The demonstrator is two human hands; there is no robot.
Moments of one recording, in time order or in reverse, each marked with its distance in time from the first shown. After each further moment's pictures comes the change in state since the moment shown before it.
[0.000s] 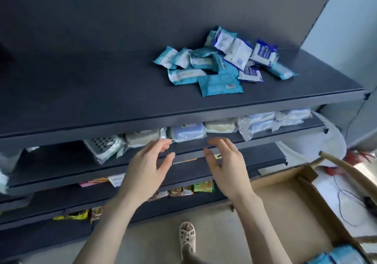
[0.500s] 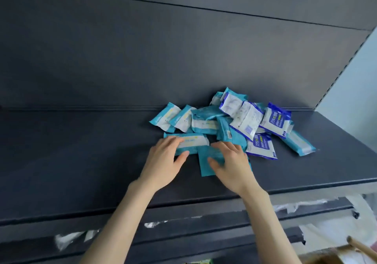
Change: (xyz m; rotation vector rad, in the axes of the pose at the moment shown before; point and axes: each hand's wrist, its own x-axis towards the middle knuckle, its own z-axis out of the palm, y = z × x) left_hand 0.230 -0.001 0.030 0.183 0.028 0.045; right_hand 0.227 0.042 -0.010 -0.213 -0.108 -0.075
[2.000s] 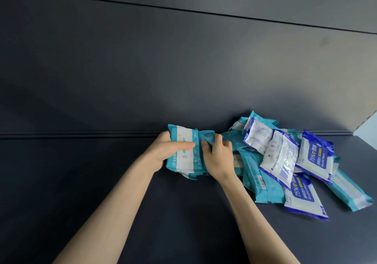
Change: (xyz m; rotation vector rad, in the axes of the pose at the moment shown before) left_hand 0.151 -0.067 -0.019 -0.916 -0.231 -0.569; right_hand 0.161 -0.035 0.068 0.337 -0.006 0.224
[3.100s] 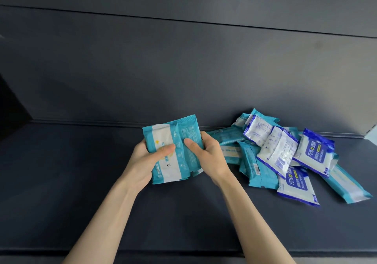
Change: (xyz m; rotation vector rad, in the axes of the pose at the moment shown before) left_hand -0.108 -0.029 -0.004 -0.383 0.185 0.288; right_hand -0.057 -0.025 -0.017 0.745 -0.354 -0.110
